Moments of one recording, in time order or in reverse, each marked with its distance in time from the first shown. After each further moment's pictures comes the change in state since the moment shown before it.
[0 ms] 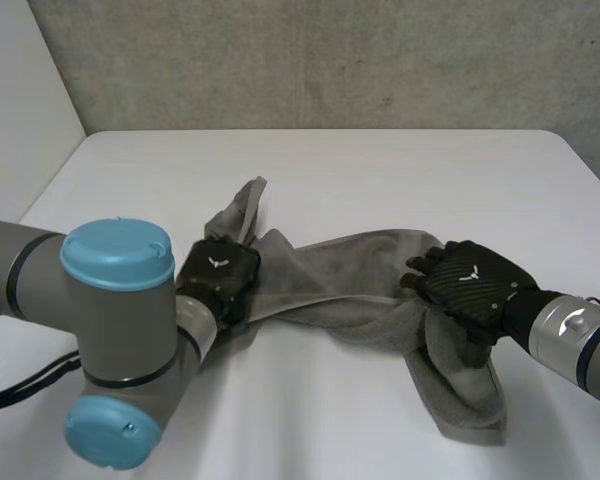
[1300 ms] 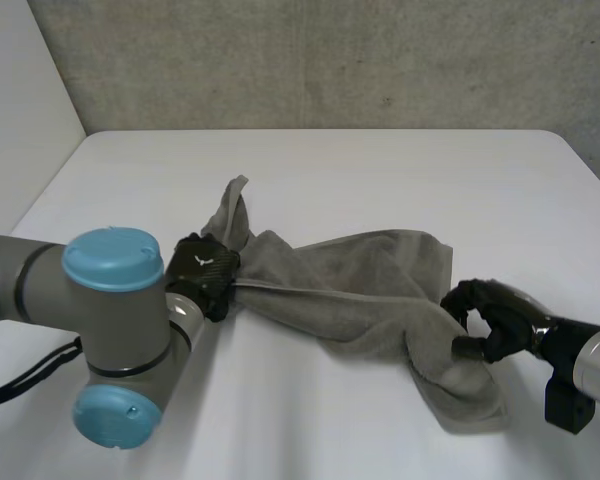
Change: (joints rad) left arm 0.075 -0.062 -0.021 0.122 -0.004 0.121; right arm -0.274 0.009 0.194 -0.081 -0.240 0.747; left_hand 0.550 0.574 0.000 0.000 0.589; right_hand 1.070 1.054 0.000 0.000 1.099
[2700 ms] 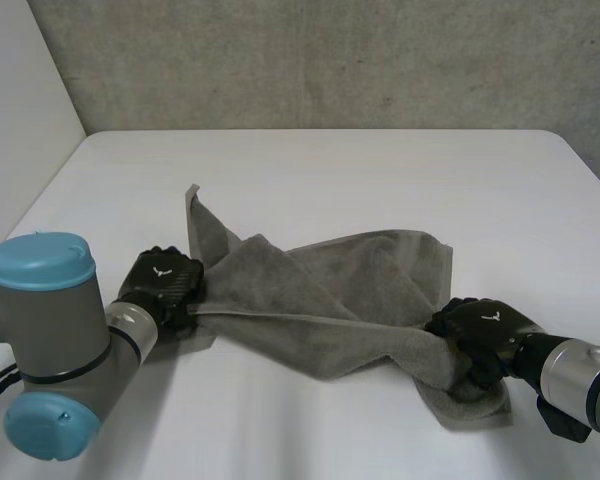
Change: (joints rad) left arm 0.162 0.100 -0.175 0.019 0.126 0.008; right arm 0.174 0.042 -0.045 0.062 0.227 -0.382; left_hand -0.511 -0.533 0.000 0.000 -0.558; right_hand -0.565 -0.537 0.000 0.000 -0.579
